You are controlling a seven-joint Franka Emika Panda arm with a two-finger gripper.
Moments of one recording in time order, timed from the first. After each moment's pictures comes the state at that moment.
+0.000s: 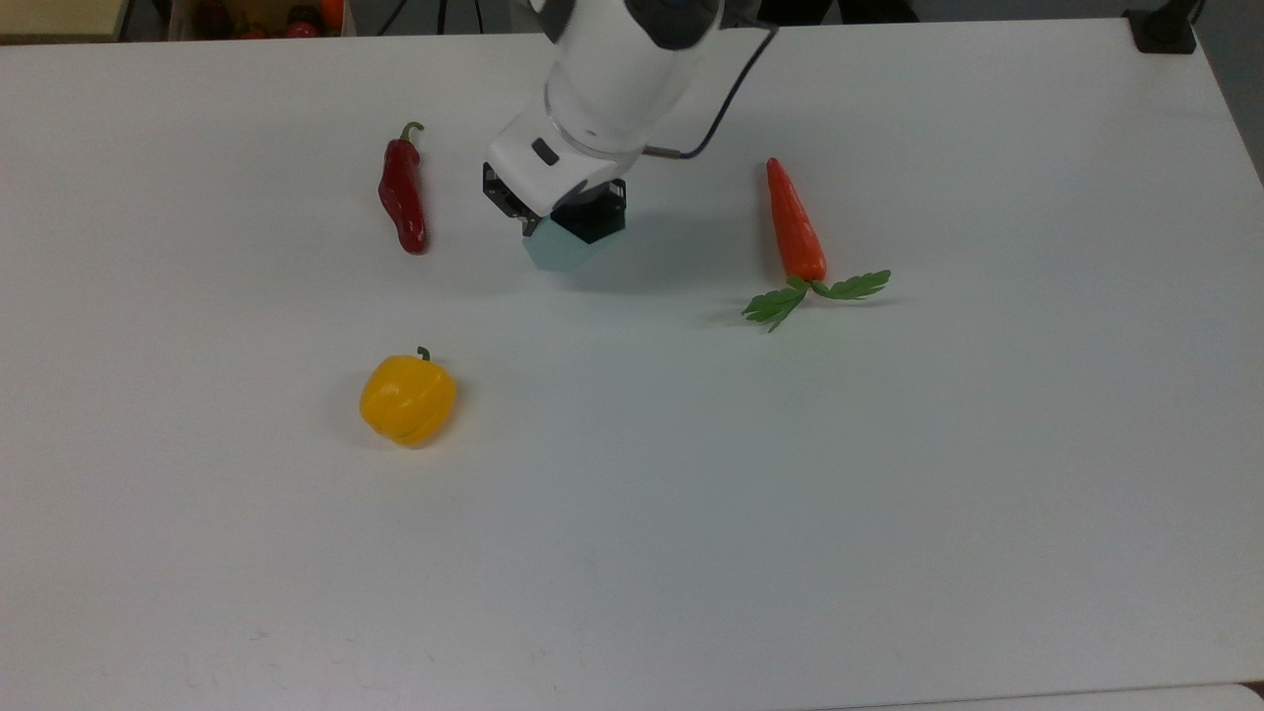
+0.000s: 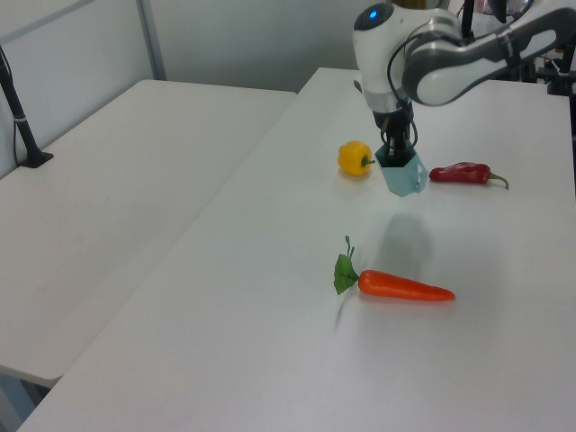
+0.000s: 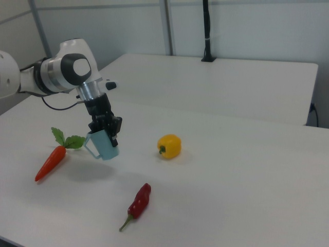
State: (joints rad) arm 0.14 0.33 0.05 -1.65 -0.29 1.81 0.14
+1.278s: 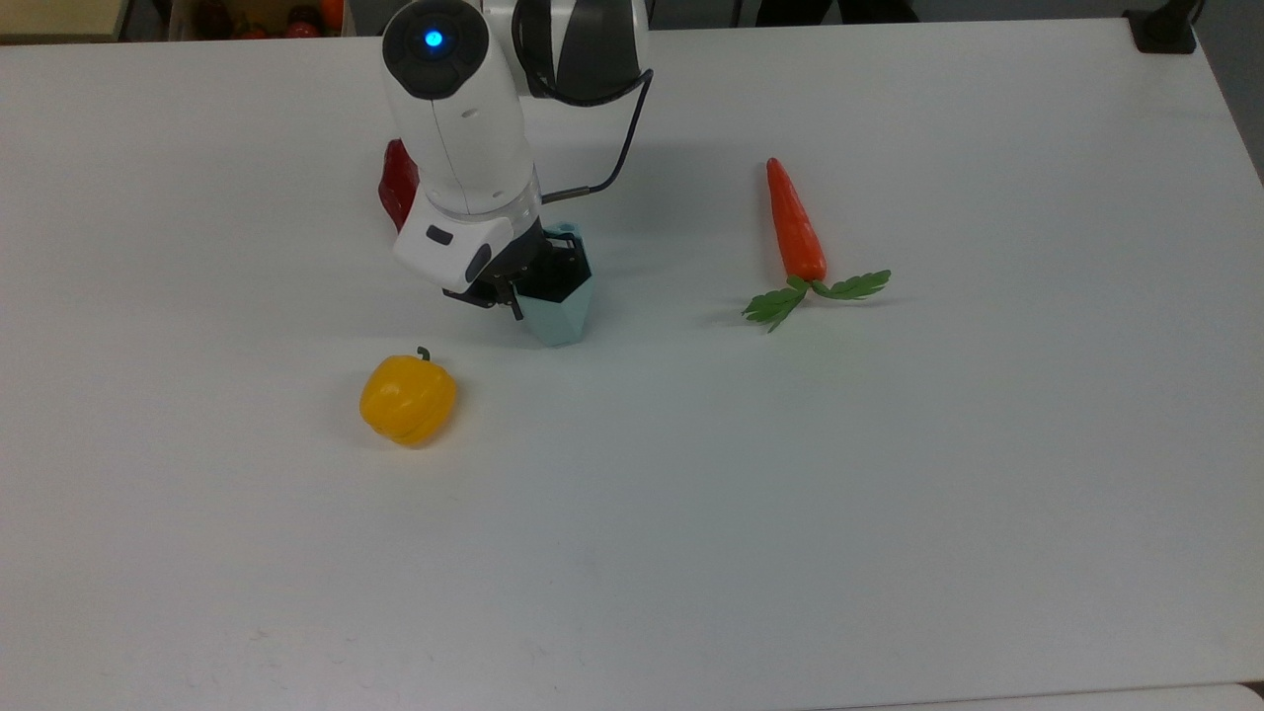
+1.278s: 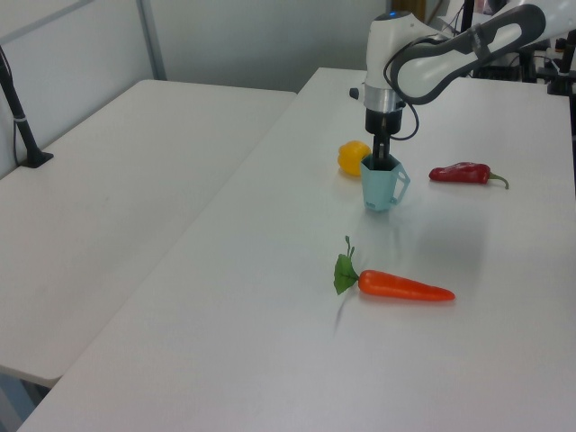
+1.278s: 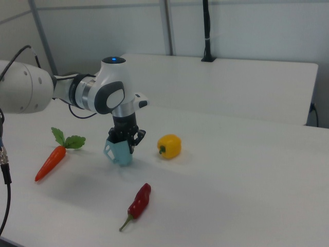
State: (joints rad) arm 0.00 0.43 0.04 -1.69 0.05 2.14 -0.33
